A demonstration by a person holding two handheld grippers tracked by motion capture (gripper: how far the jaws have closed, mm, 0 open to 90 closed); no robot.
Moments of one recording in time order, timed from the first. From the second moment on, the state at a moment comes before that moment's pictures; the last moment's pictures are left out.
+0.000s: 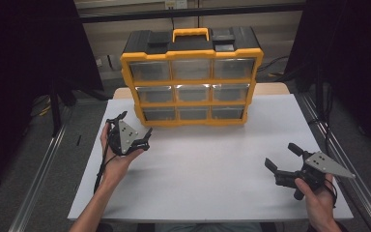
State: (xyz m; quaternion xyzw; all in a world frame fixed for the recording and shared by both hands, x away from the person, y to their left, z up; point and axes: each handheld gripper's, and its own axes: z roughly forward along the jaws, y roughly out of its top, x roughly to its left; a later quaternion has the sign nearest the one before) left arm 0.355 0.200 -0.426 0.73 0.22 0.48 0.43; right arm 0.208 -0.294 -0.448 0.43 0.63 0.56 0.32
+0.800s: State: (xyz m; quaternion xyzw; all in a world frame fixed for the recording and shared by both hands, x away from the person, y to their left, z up) left arm 0.379 0.182 -0.408 0.73 0.12 0.58 0.35; right arm 0.208 -0.288 -0.446 0.42 0.64 0.56 0.32
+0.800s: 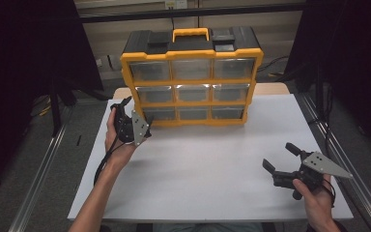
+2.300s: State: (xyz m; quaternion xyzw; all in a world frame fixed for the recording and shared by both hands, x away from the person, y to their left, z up) left arm 0.418 0.178 -0.404 0.69 -0.09 0.71 0.13; right arm 0.207 -0.291 -0.446 0.42 0.64 0.56 0.32
